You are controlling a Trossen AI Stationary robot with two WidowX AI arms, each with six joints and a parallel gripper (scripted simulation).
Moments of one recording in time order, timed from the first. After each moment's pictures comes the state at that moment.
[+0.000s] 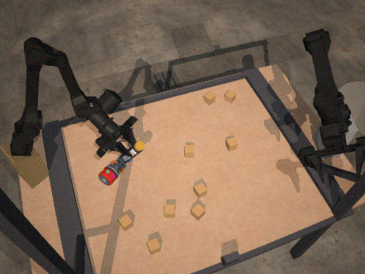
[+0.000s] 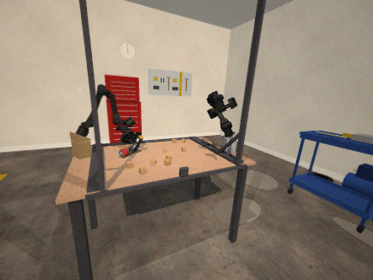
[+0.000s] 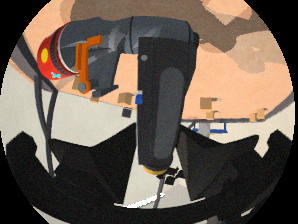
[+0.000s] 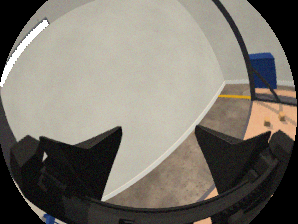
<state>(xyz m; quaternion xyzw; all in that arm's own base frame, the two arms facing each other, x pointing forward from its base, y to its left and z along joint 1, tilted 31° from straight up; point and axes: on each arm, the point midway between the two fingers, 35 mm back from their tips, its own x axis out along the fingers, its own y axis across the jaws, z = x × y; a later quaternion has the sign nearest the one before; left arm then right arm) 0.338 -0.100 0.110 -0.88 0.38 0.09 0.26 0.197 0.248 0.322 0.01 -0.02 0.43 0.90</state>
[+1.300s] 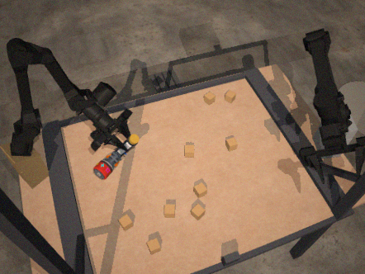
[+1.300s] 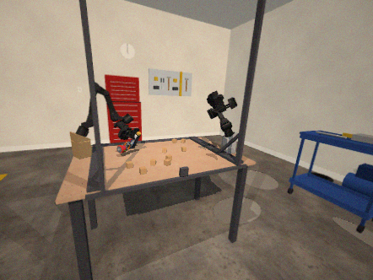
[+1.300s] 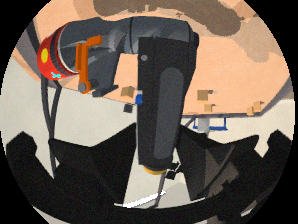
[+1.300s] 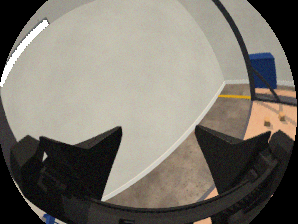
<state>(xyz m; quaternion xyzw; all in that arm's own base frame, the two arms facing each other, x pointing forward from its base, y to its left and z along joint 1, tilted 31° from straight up) 0.315 -0.090 0.131 -0.88 0.38 0.08 0.27 0.197 0.248 0.322 0.01 -0.02 0.43 0.90</state>
